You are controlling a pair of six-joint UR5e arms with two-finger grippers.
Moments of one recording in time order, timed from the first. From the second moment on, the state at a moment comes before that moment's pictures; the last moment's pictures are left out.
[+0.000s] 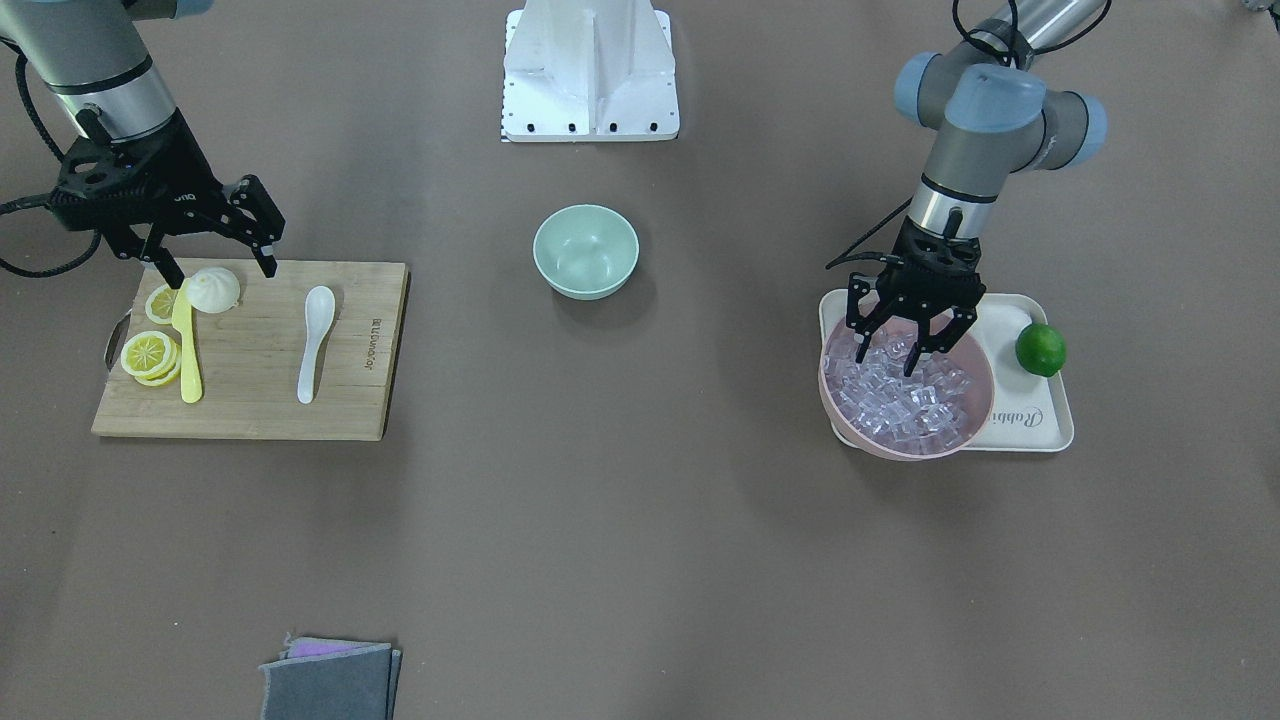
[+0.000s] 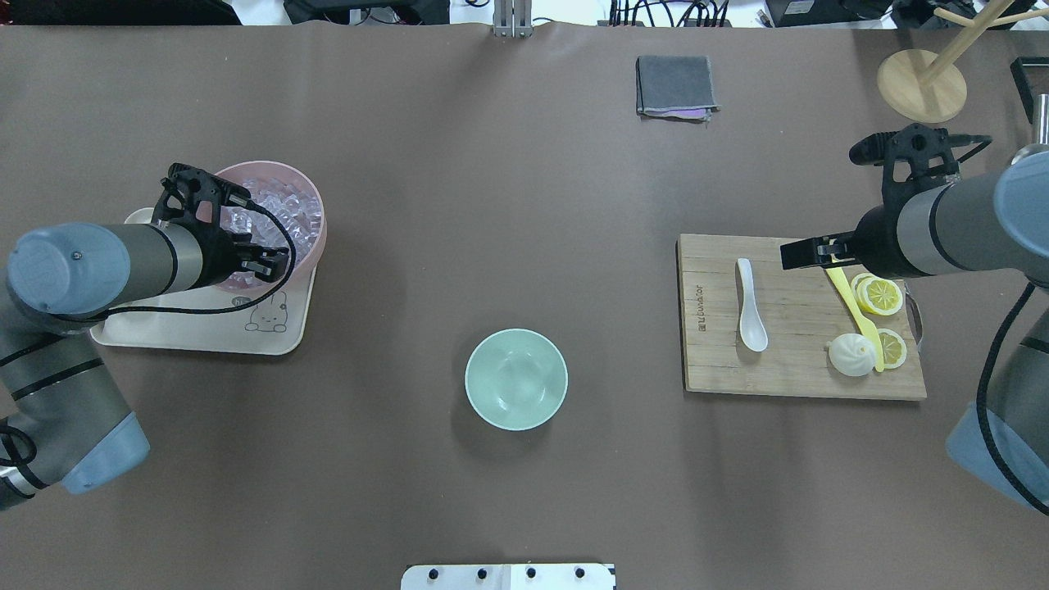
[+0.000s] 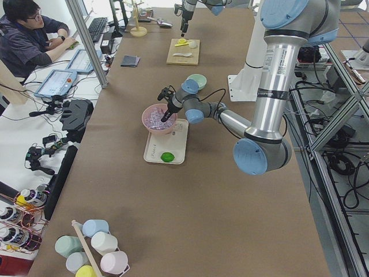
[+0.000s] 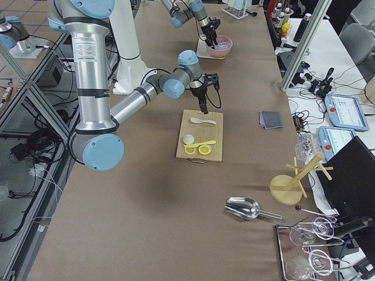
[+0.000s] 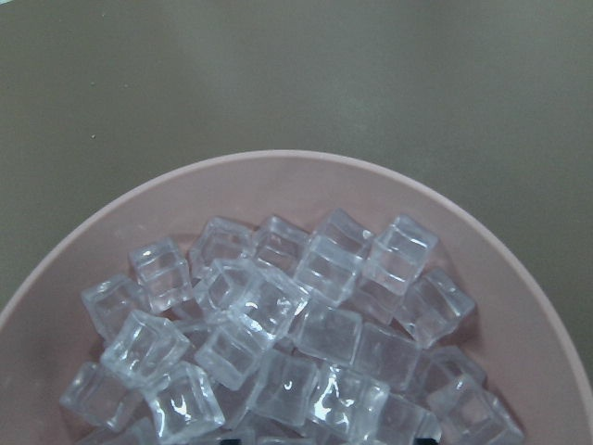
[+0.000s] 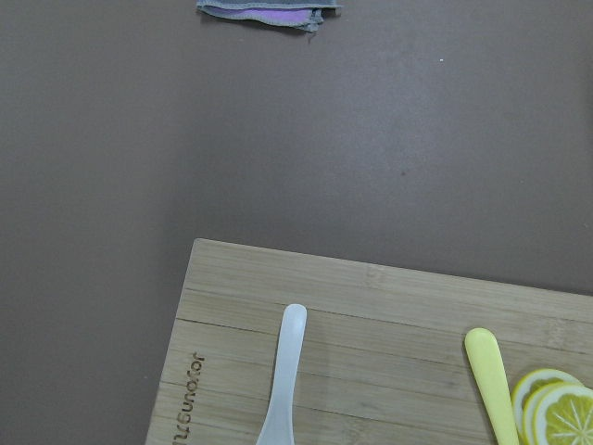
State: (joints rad) left arm -0.66 -1.75 -1.75 -2.25 -1.61 -0.77; right arm 0.78 -1.51 2.12 -1.35 1.84 0.94
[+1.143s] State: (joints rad) left arm -0.64 -1.89 -1.81 -2.32 -1.61 -1.20; right arm 0.78 -1.50 2.13 -1.35 1.84 0.97
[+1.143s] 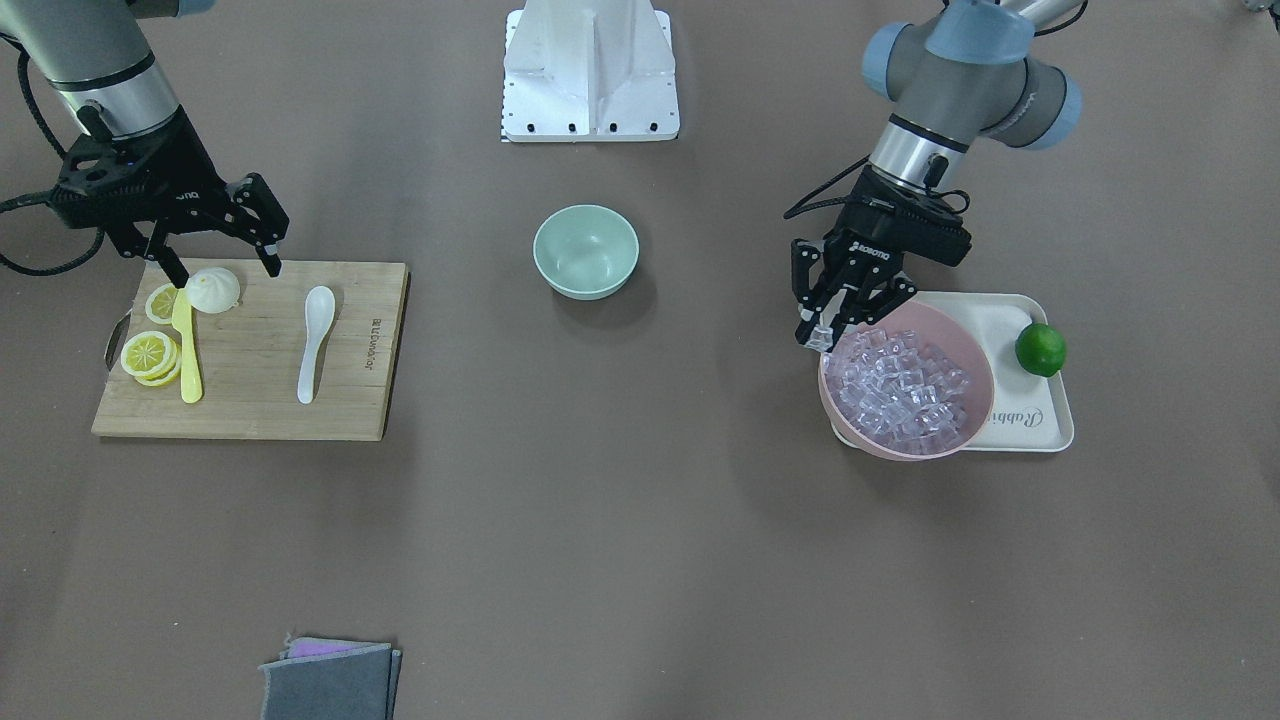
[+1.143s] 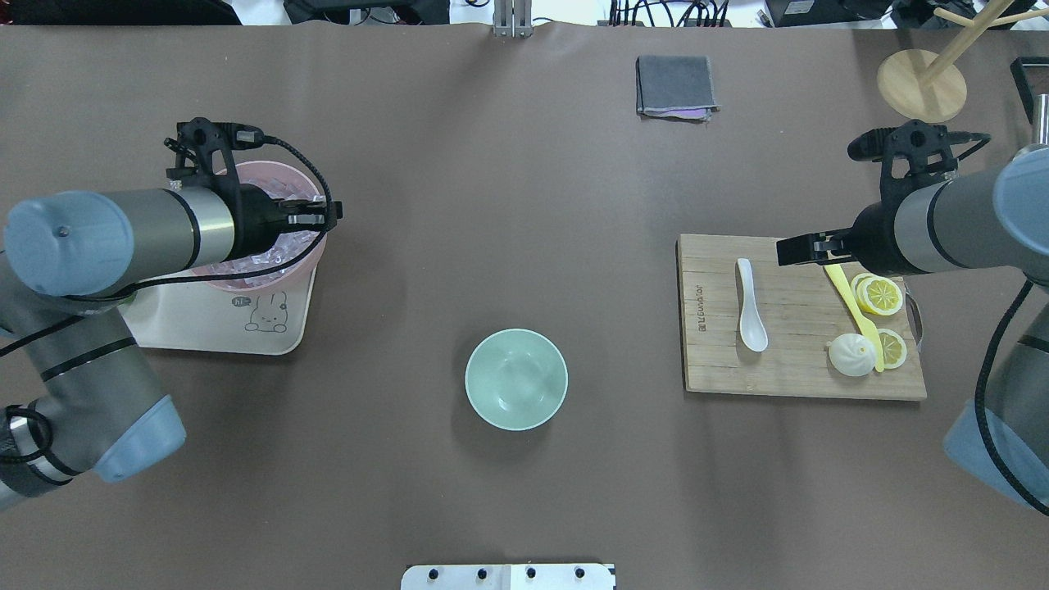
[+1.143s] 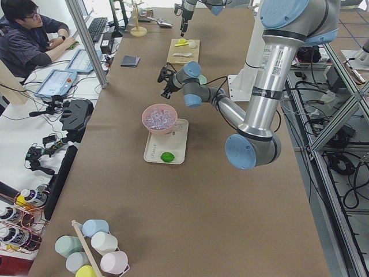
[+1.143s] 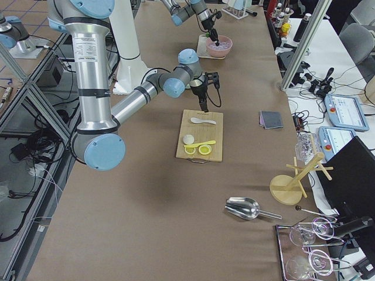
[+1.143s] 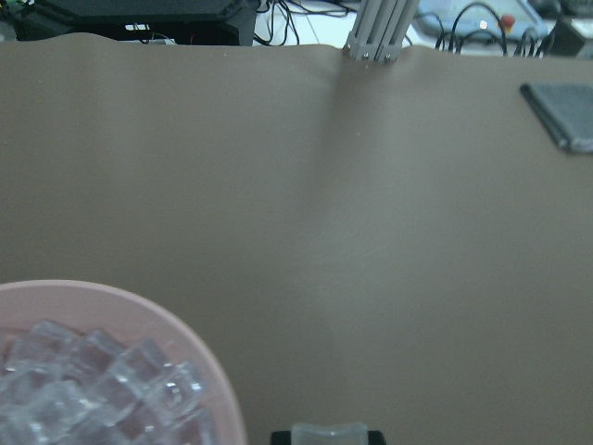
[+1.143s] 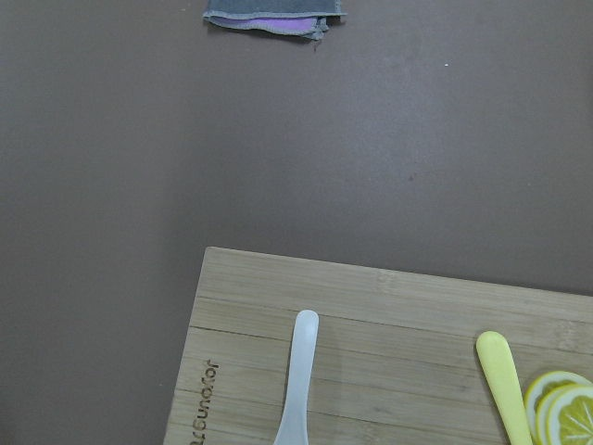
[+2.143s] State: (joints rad) left arm -0.22 -2.03 -1.72 -2.46 -1.29 -1.42; right arm 0.77 -1.49 2.13 -1.35 1.84 0.97
